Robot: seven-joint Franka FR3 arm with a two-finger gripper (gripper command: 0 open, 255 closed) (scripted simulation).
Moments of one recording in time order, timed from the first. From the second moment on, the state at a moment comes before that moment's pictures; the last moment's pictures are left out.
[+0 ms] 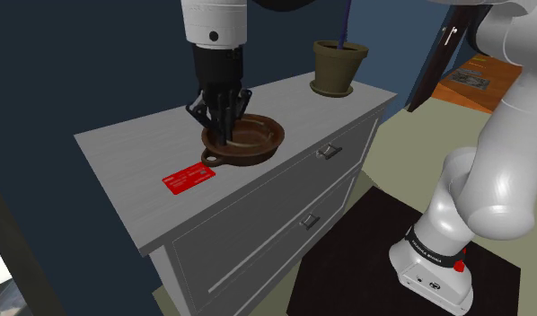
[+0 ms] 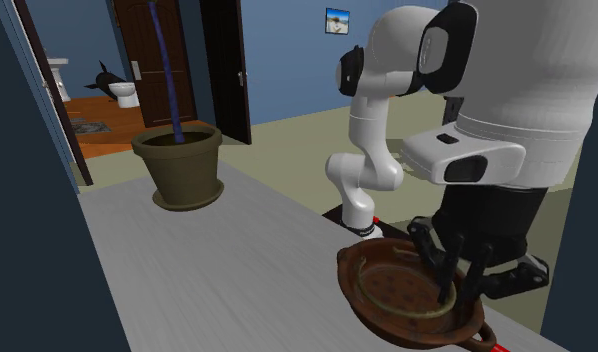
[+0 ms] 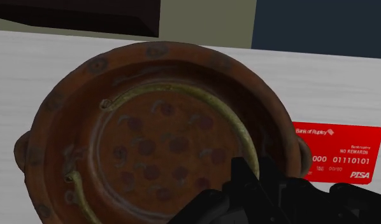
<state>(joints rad) 0.41 0.05 0.38 -1.61 -0.02 1.65 0.68</state>
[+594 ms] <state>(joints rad) 0.41 0.05 0.38 -1.63 -0.02 1.67 0.68</state>
